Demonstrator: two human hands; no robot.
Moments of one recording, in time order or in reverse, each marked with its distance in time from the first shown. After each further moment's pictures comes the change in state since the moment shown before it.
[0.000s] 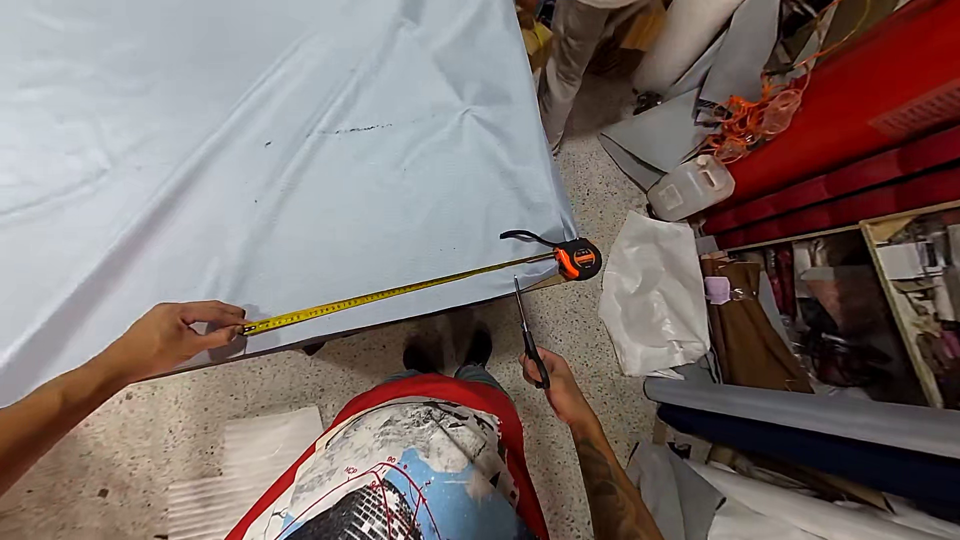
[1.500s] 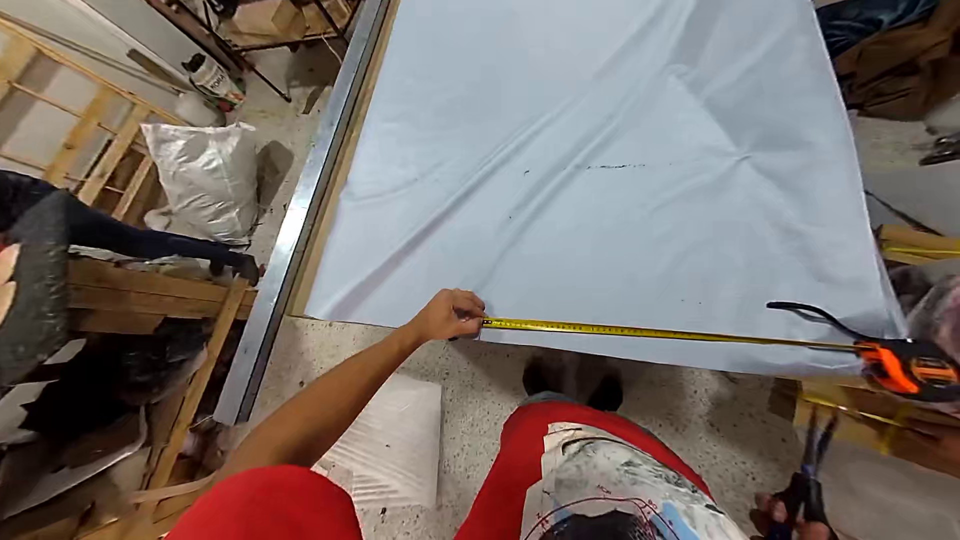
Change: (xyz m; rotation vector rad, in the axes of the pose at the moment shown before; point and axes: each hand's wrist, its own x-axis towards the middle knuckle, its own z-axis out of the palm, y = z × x) left_hand 0.000 -0.025 0.016 -0.185 0.123 0.224; right_hand -0.065 -0.032 0.059 -0.053 0.073 0.145
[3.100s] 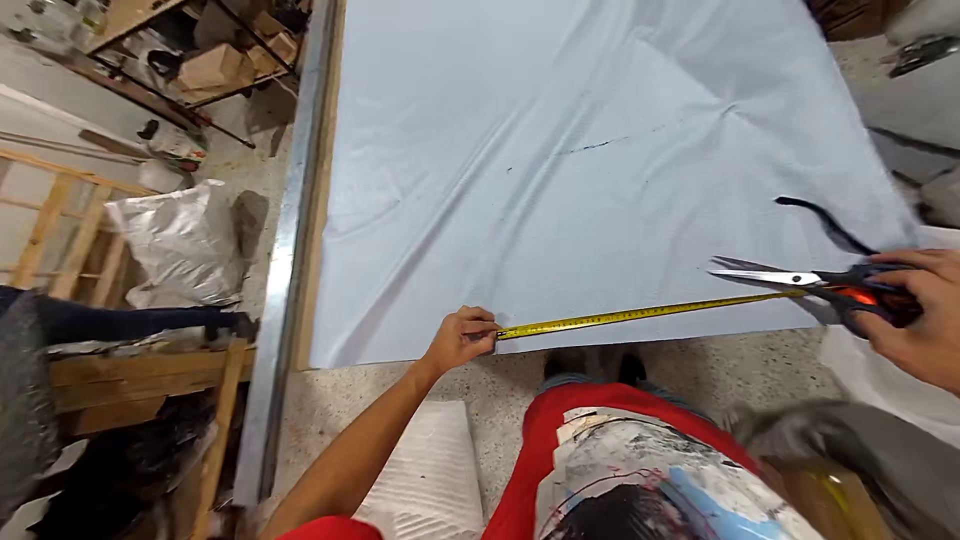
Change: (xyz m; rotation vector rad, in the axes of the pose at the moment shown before) left_hand -0.014 -0.021 0.006 -0.020 0.107 0.100; right_hand 0.157 -0.134 -0.030 -1.308 0.348 -0.828
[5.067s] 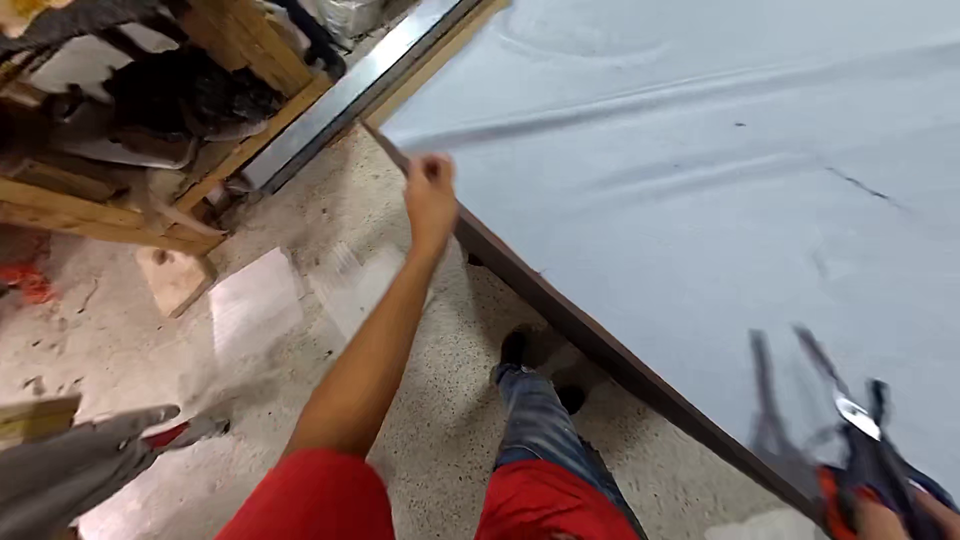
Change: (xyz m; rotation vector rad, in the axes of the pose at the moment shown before) left_hand -0.086 0.076 -0.021 0.023 1.255 -1.011; right_hand 0.004 -0.126 0.024 0.321 -0.011 -0.058
